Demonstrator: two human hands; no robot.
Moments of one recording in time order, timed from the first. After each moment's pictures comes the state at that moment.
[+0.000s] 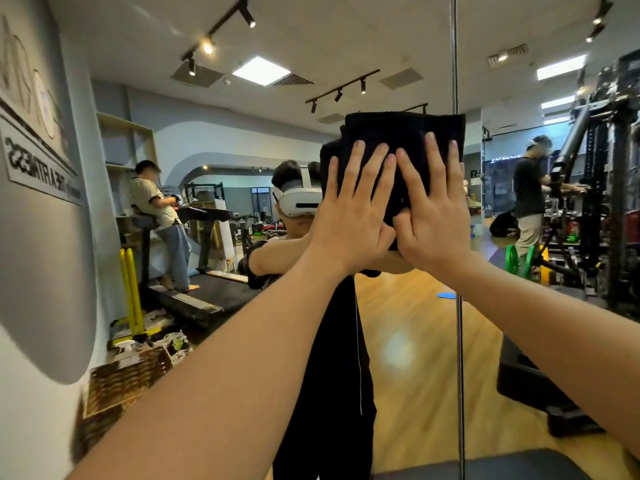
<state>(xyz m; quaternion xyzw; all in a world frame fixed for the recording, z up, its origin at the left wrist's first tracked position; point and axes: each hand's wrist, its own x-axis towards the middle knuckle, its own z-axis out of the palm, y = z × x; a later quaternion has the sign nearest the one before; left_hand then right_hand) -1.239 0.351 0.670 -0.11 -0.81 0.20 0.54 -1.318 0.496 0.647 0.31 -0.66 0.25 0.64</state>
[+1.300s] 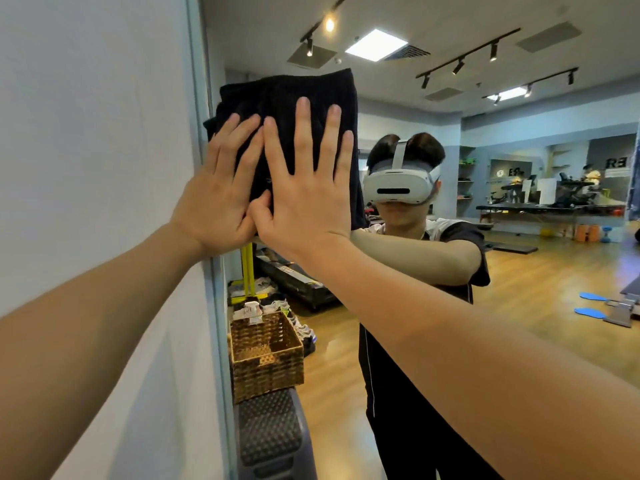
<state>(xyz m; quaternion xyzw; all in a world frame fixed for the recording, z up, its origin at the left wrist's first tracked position) -0.988 -0.100 0.683 -0.06 -0.80 0.23 0.56 -1.071 0.050 0.666 0.39 -0.69 0.22 0.57</state>
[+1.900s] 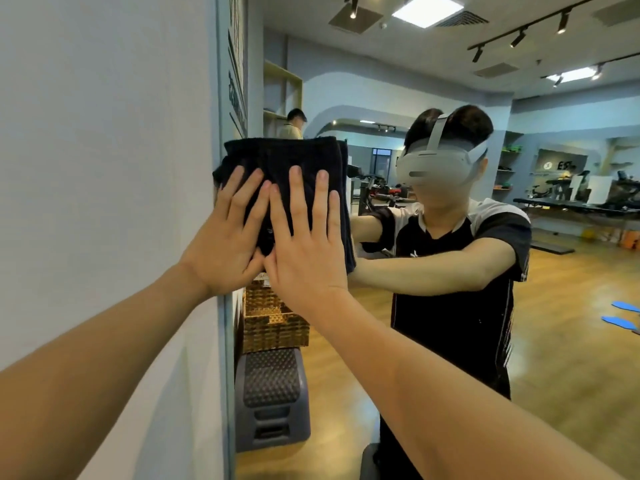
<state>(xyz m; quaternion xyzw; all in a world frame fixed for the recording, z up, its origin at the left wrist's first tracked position) -0.970 -0.084 0.553 0.02 -0.84 0.24 0.49 -1.072 0.065 0.543 0.48 -0.68 0.18 0.52</state>
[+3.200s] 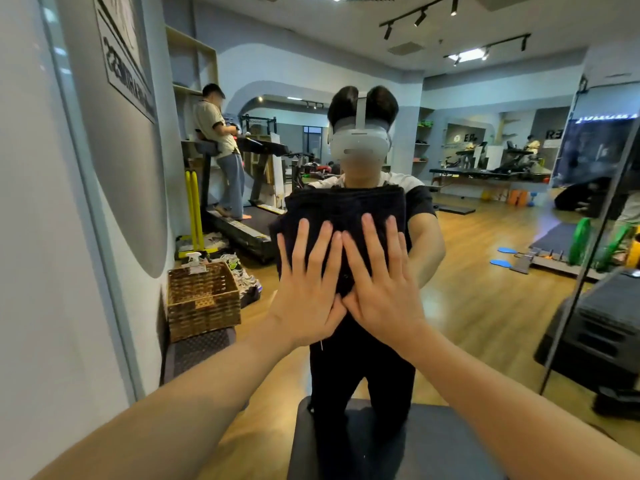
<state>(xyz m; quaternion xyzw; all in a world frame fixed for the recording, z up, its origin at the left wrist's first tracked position) -1.125 0.173 0.444 -0.03 -0.85 0.14 0.51 -1.215 0.323 0.455 0.45 -0.68 0.14 0.56</state>
